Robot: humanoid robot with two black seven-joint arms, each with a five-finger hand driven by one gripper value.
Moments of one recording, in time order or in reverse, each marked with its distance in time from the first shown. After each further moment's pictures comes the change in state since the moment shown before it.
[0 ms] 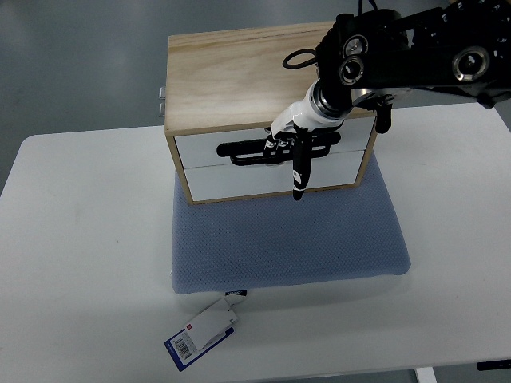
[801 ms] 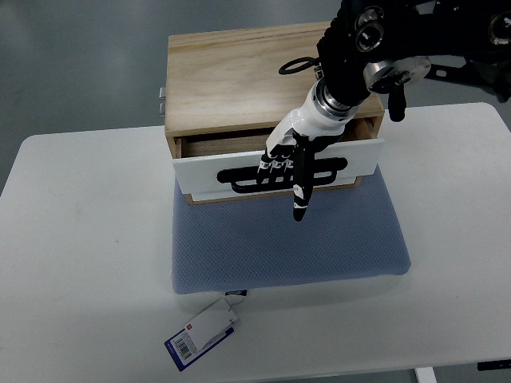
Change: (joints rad) left arm 0.000 0.000 -0.002 0.002 0.000 0.002 0.000; right arm 0.057 -0.046 0.019 0.061 0.147 0.173 0.001
